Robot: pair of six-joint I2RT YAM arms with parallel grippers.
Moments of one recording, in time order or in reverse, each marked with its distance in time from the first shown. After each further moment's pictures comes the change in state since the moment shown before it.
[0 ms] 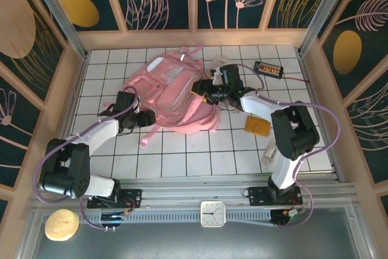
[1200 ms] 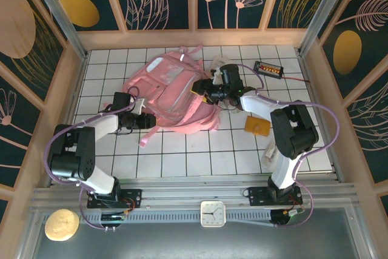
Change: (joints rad) left arm 0.088 0.140 -0.009 0.079 0.326 0.201; right arm -0.004 0.015 0.011 -0.006 -0.009 0.021
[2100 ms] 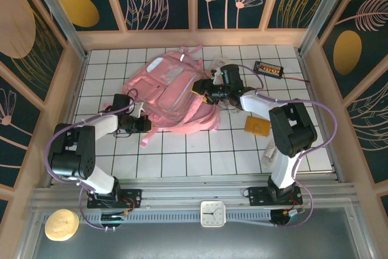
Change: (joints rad) left arm 0.014 0.014 -0.004 -0.074 -0.003 -0.011; right arm -0.014 0.022 -0.004 0.033 -0.027 0.013
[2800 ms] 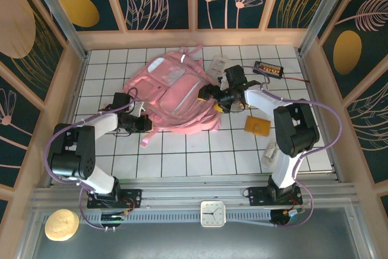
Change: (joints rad) left arm 0.000 -0.002 0.027 -0.050 0.030 0.001; right arm -0.047 -0.006 0.088 -0.520 0.135 -0.276
